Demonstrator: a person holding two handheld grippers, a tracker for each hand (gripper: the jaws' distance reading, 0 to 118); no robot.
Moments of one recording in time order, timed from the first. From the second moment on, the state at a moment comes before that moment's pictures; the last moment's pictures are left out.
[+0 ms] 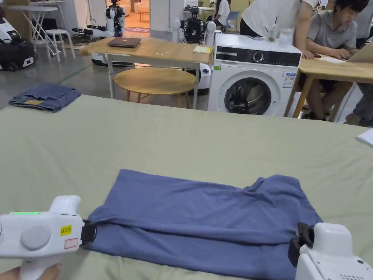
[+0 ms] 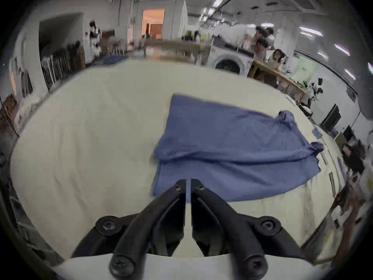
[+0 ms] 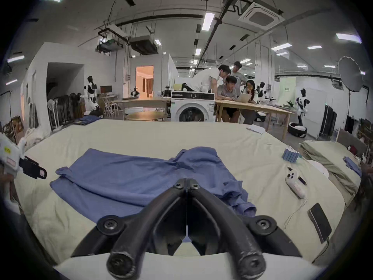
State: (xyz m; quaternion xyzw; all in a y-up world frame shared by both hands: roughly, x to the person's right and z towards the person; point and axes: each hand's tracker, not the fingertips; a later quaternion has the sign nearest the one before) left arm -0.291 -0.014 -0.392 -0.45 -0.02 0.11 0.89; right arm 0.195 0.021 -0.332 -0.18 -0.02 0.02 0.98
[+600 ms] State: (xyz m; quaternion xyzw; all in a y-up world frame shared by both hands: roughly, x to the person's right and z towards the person) left arm -0.271 -0.053 -0.432 -0.54 0.03 0.05 0.84; right arm 0.225 -0.004 -0.330 -0.26 -0.04 0.01 0.97
